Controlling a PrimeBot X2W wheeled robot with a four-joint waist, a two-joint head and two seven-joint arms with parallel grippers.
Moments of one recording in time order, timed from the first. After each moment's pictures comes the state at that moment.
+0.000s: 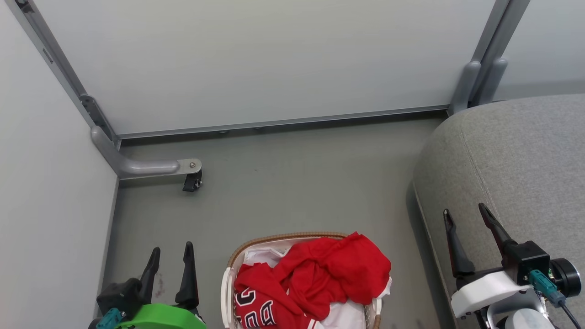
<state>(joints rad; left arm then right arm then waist) -0.01 0.05 -0.11 0.35 -0.37 -0.13 -0.26 -0.03 -0.05 -0.04 0.16 0.03 0.13 -0.26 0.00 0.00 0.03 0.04</state>
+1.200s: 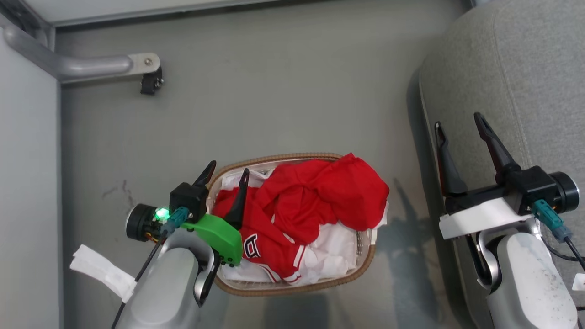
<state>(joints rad) -0.45 0.06 -0.38 0.64 -0.25 -0.13 -0.26 -0.28 -0.05 0.00 0.11 0.03 0.13 -0.26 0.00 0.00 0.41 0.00</state>
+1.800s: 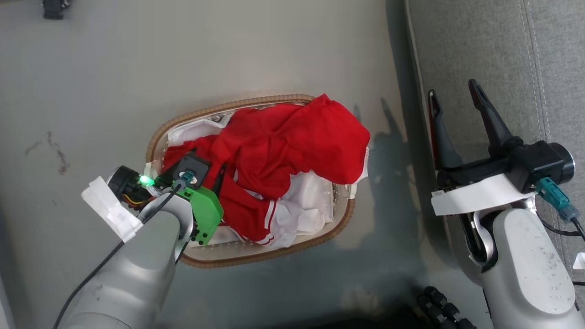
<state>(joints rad) -0.78 0.11 -0.64 1.14 -0.19 -0.13 -0.25 -0.37 -0.05 0.04 0.08 0.10 0.13 -0.26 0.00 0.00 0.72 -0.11</state>
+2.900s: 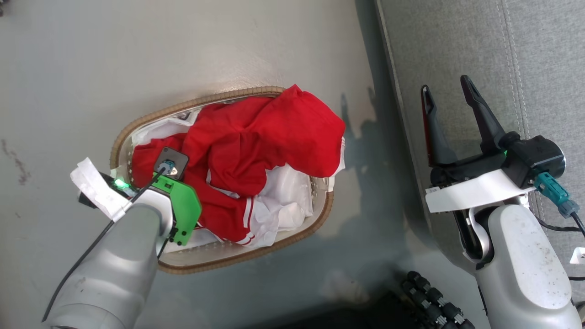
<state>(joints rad) -0.86 0.14 -0.71 1.27 -0.28 -0.13 -0.08 -0.39 -0.05 0.07 0.09 0.16 0.13 -0.26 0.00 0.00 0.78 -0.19</state>
